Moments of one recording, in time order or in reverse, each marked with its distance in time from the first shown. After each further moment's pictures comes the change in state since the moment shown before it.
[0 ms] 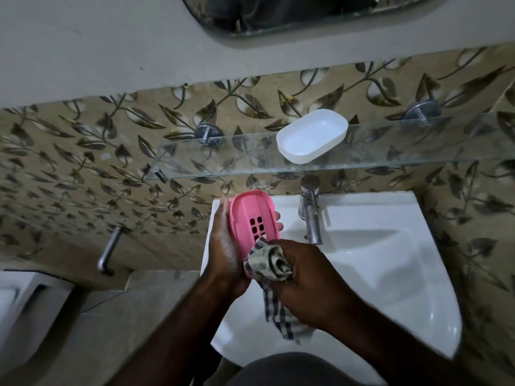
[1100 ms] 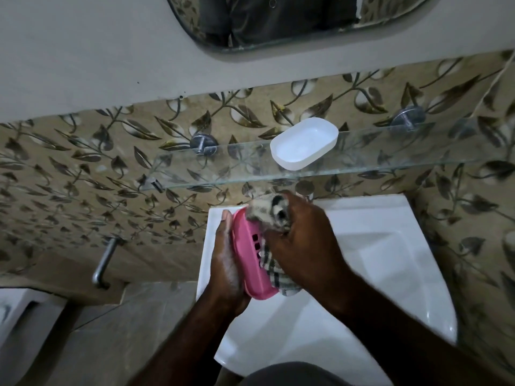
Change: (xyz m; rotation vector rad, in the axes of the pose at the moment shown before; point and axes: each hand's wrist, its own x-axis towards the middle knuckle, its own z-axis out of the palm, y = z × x) left_hand -0.019 -0.007 0.012 0.059 -0.087 0.102; right_hand 0.035 -0.027 -0.017 -0.133 0.390 -0.171
